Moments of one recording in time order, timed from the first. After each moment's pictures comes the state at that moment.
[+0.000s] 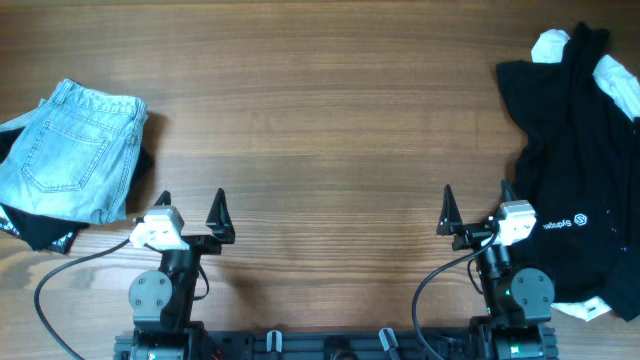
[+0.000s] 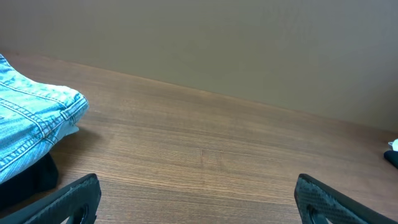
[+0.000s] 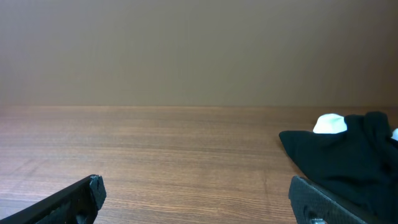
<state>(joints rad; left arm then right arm) -0.03 0.01 0.01 -0.07 0.04 -0.26 0.05 0.01 0.01 0.00 -0.06 0.04</state>
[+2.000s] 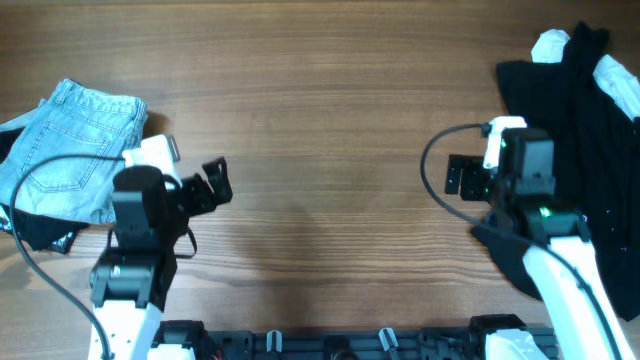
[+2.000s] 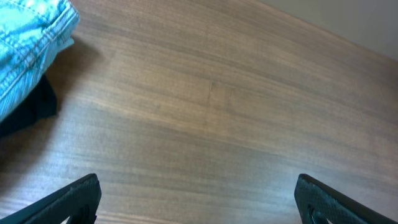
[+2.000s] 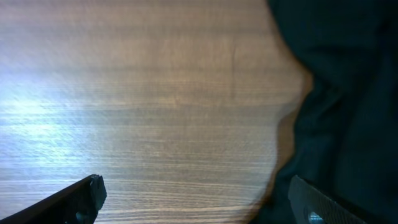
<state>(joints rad) -0.03 0.83 0.64 -0.46 0.08 -0.36 0.05 1.10 0.80 -0.61 0.10 0.05</state>
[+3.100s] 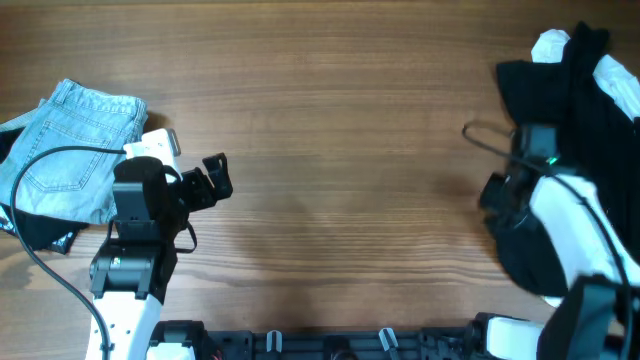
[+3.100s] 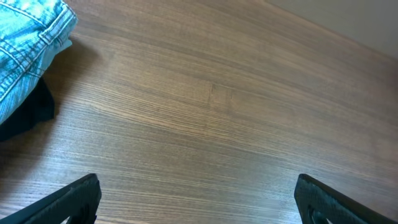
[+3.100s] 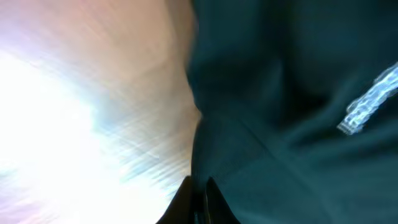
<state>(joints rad) -0.03 0.88 0.67 -0.46 0.08 -0.36 -0.17 1.44 0.94 -0.85 0.16 0.32</state>
